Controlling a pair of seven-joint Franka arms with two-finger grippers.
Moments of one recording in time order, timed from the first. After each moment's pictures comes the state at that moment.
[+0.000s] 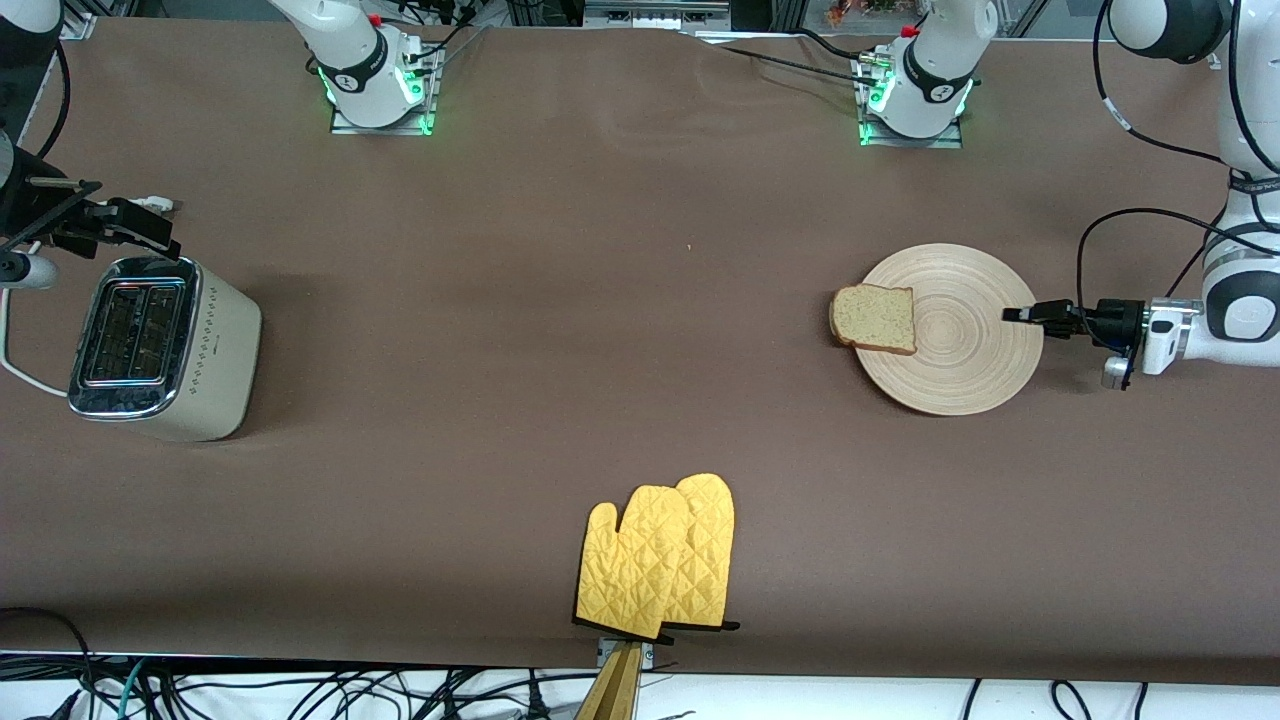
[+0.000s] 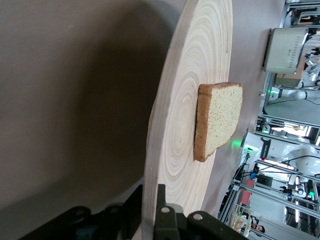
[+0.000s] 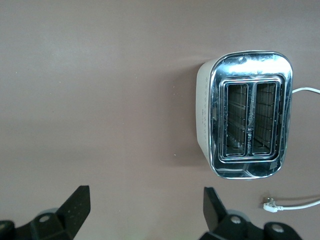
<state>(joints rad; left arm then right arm) 0.31 0.73 0.24 -1.75 -0.74 1.48 1.03 -0.03 0.03 -0.01 -1.64 0.00 1.60 -0.02</state>
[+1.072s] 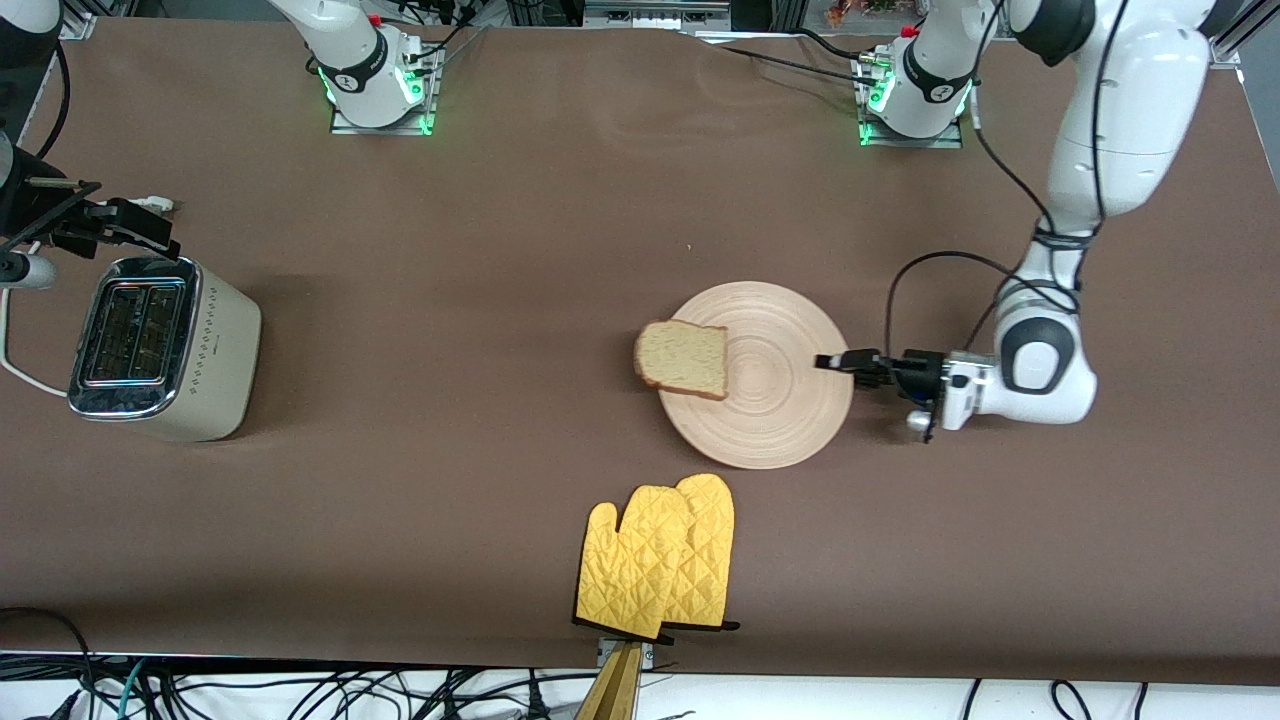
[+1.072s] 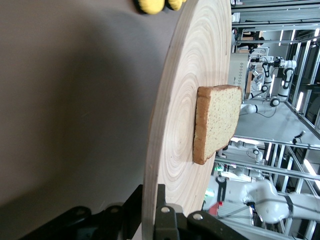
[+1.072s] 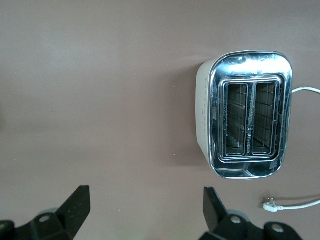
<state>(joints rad) -0.09 0.76 0.03 -1.76 -1.26 1.75 0.87 -0.03 0.03 -0.02 -1.64 0.00 1.60 -0.02</state>
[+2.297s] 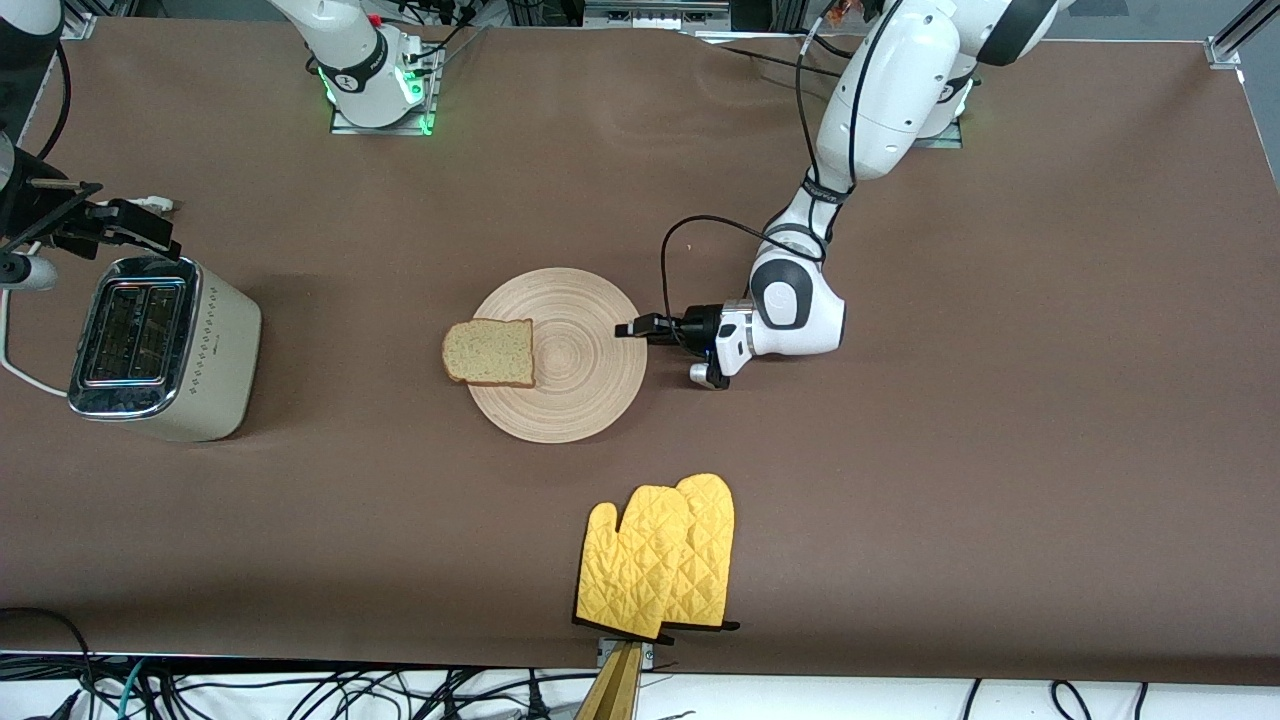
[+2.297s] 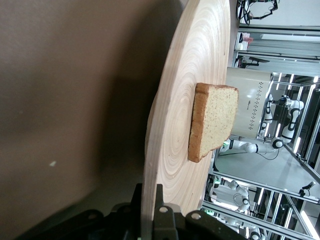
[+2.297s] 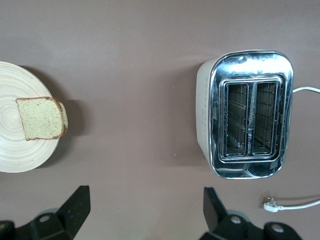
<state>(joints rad) -0.60 0.85 0.01 -1.75 -1.85 2.12 0.83 -0.03 0.04 -0.02 -1.64 0.00 1.60 -0.02</state>
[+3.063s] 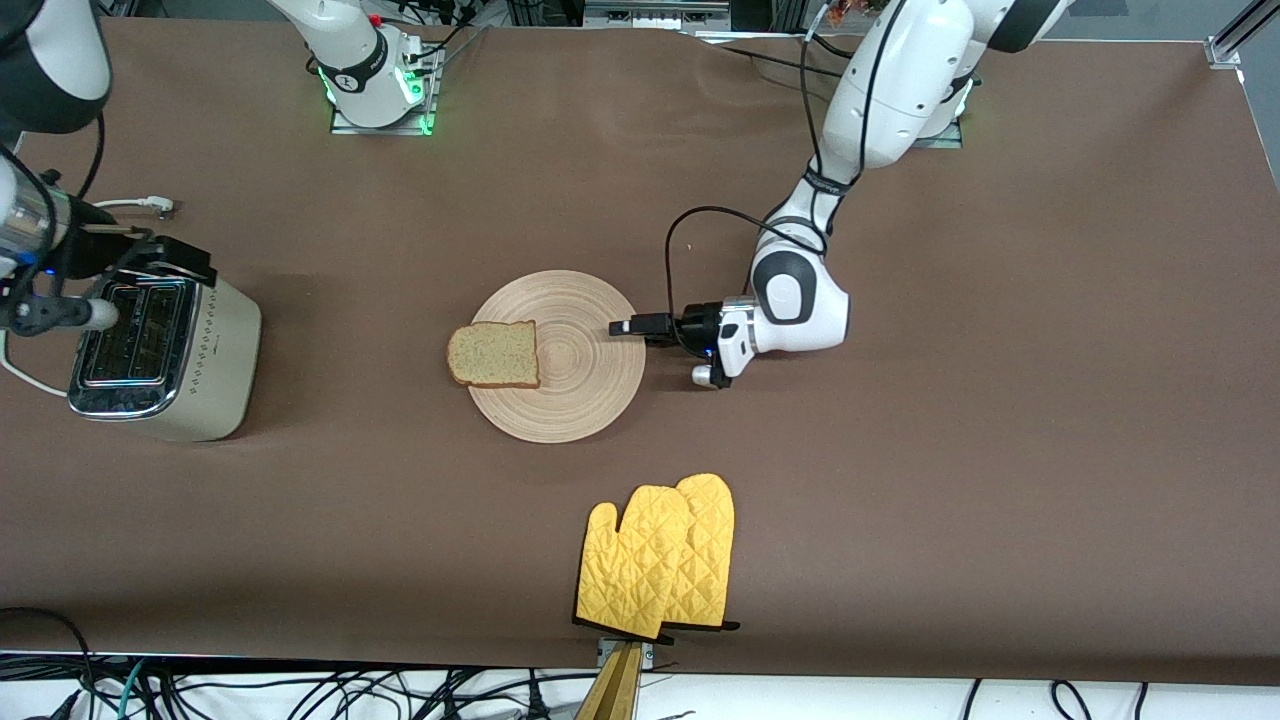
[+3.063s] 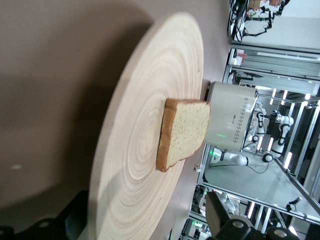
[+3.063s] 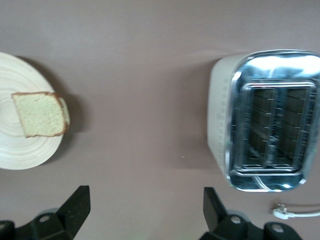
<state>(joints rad) -0.54 0.76 -0.01 -1.79 -1.81 2.15 0.75 0.01 0.13 0.00 -1.63 0.04 1.61 -0.02</state>
